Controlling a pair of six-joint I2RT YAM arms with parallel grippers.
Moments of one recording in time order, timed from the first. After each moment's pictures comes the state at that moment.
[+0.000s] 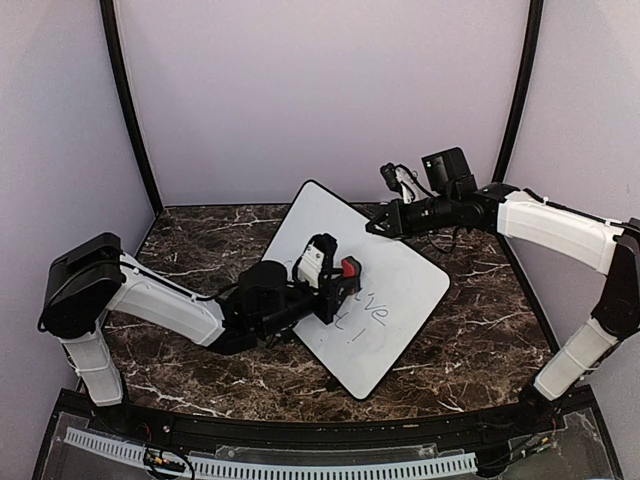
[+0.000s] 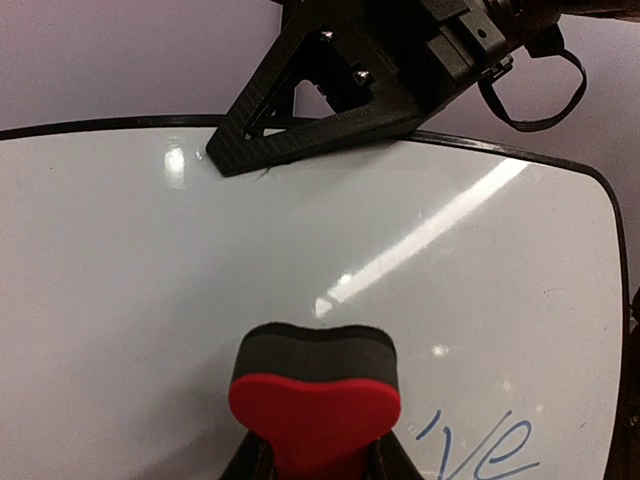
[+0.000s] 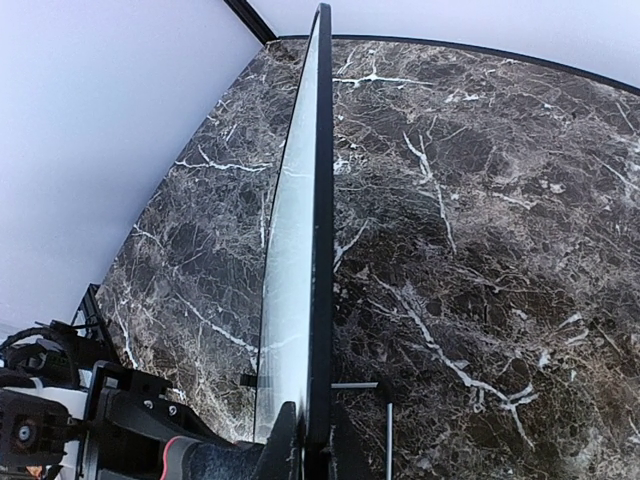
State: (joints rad) left arm -1.07 1.80 0.84 0.86 -0.16 -0.13; right arm 0.61 1.55 1.29 -0.37 -0.42 0.33
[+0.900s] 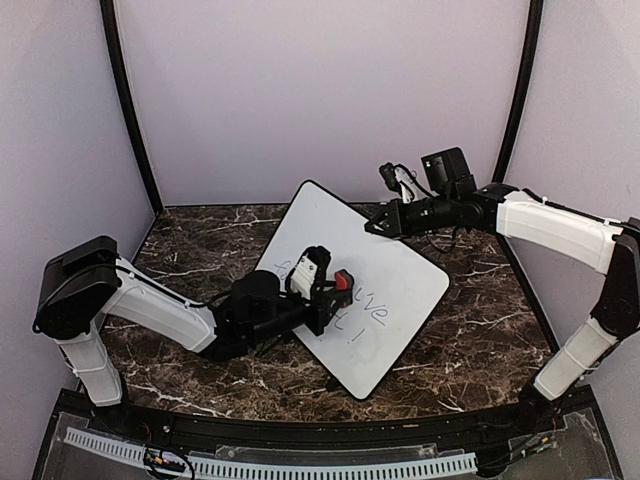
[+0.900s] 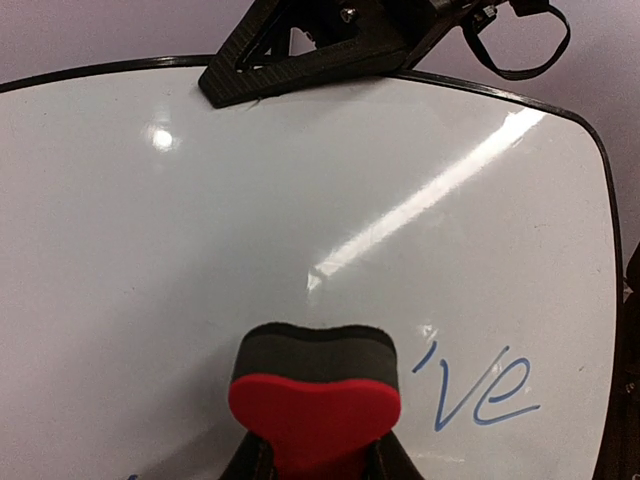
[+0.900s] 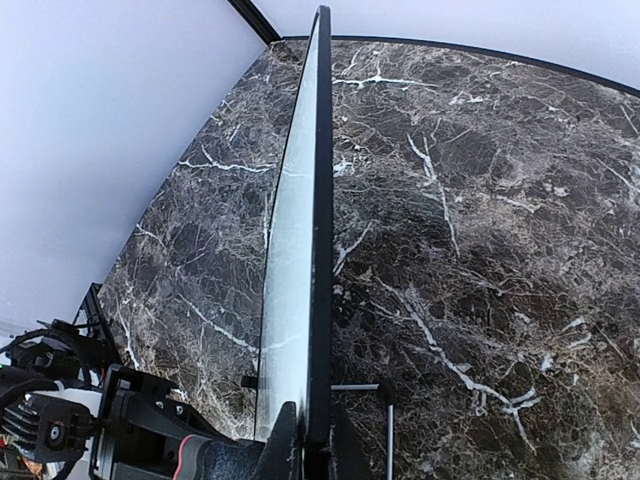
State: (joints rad) left arm -1.08 1.78 0.77 0.86 -0.14 -0.14; right arm 0.61 1.55 1.29 -0.36 -0.43 0.32
